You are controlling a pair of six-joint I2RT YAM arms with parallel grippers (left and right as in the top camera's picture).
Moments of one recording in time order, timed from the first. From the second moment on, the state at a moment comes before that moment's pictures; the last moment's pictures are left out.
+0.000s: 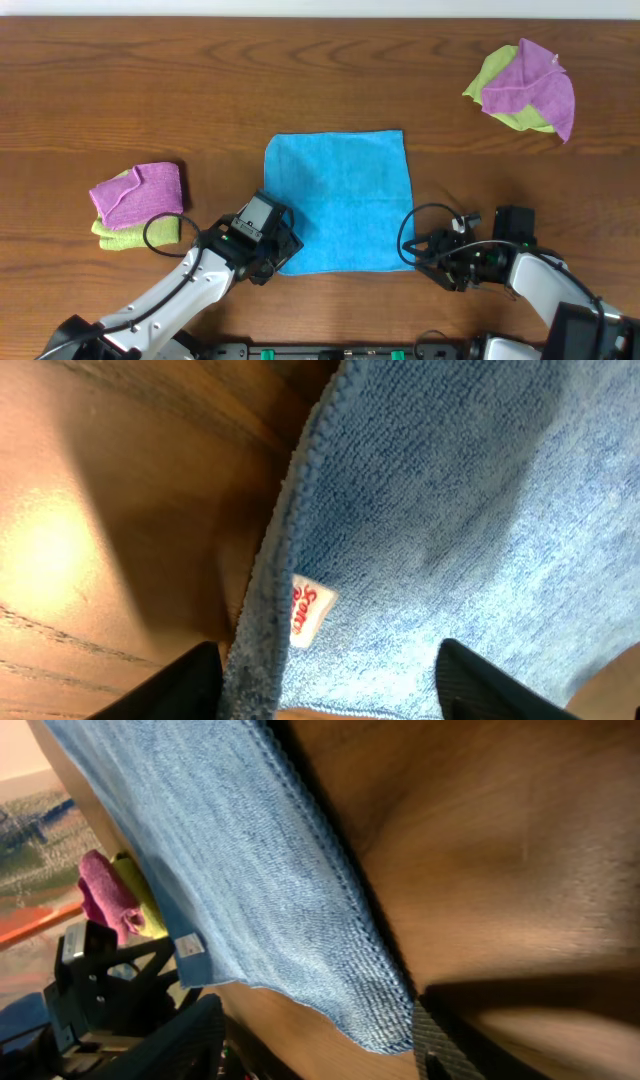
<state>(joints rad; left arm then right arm) -0.58 1.32 0.55 -0.44 0.21 -1.30 -0.21 1.39 0.36 -0.45 -0.85 0.46</state>
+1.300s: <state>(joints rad) -0.58 1.32 0.55 -0.44 0.23 -1.25 -0.12 1.39 0.34 -0.40 -0.75 0.56</state>
